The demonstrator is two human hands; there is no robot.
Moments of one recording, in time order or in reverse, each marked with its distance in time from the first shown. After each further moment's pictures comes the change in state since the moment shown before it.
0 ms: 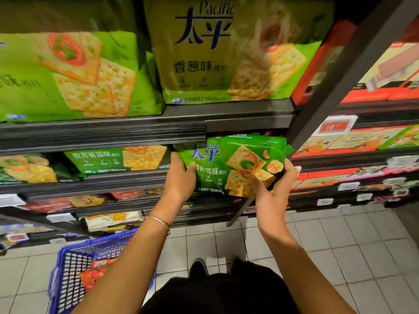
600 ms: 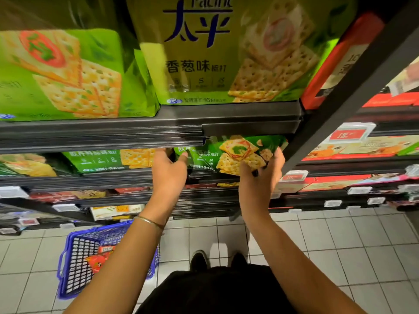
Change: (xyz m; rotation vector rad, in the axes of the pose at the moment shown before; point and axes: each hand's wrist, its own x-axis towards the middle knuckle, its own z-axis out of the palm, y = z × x) left_hand 0.011 0.021 -0.004 -0.117 0.303 -0.080; right_hand 0.035 0.004 0.046 -0.195 0.088 0.067
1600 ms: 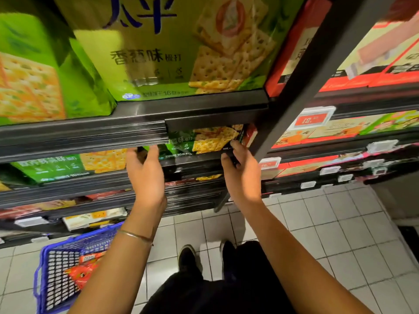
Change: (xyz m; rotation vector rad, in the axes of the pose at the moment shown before) left_hand -0.023 0.012 0.024 -0.362 0.091 -0.070; right_hand 0.026 0.019 -0.036 -0.151 -0.280 -0.002
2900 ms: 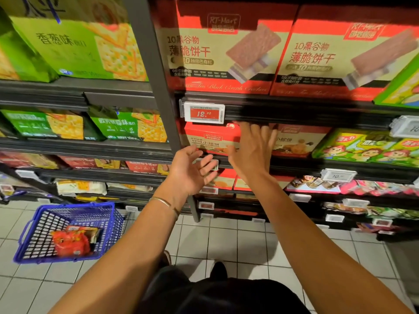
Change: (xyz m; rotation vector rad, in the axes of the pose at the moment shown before) left_hand -0.183 -0.043 0.209 -0.388 -0.277 -0.711; right_hand 0.109 0.039 -0.224 -0.841 0.007 -0.545
